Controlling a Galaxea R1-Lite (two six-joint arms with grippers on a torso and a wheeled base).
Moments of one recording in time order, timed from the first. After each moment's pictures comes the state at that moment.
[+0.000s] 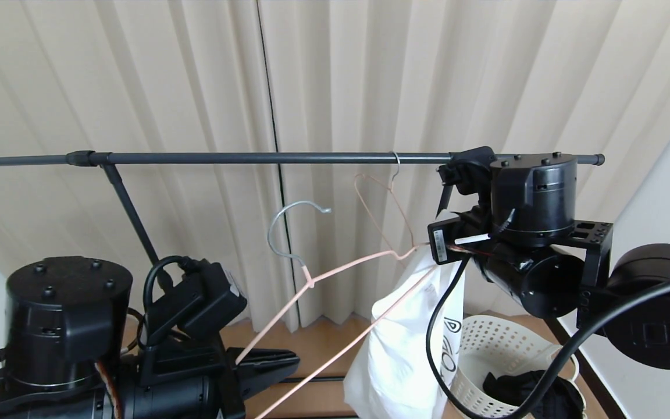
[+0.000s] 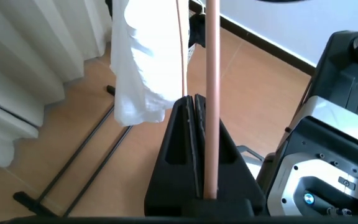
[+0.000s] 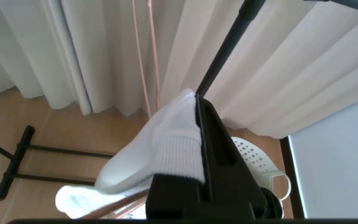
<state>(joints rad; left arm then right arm) -0.70 1.42 -0.50 -0.45 -0.30 0.10 0.69 1.76 -0.98 -0.43 -0.66 0.02</state>
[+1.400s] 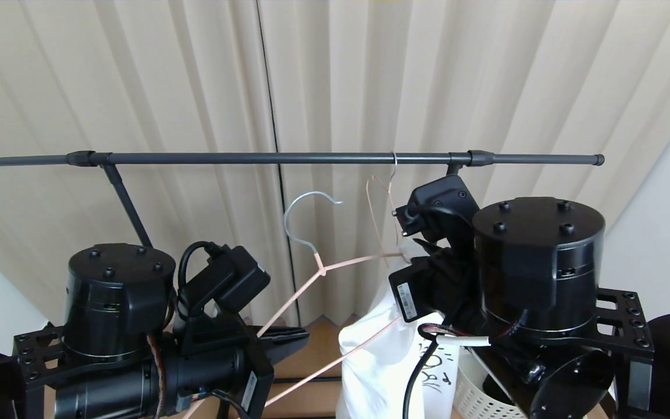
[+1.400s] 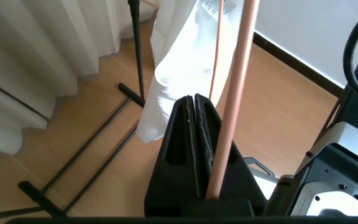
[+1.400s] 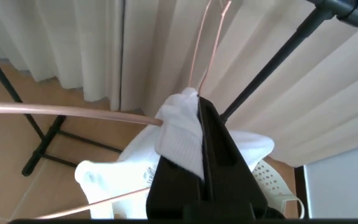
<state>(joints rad) -0.70 1.53 -0.54 -0.53 -0.23 0.06 1.02 1.72 -0.91 -0.48 -0.76 0.00</state>
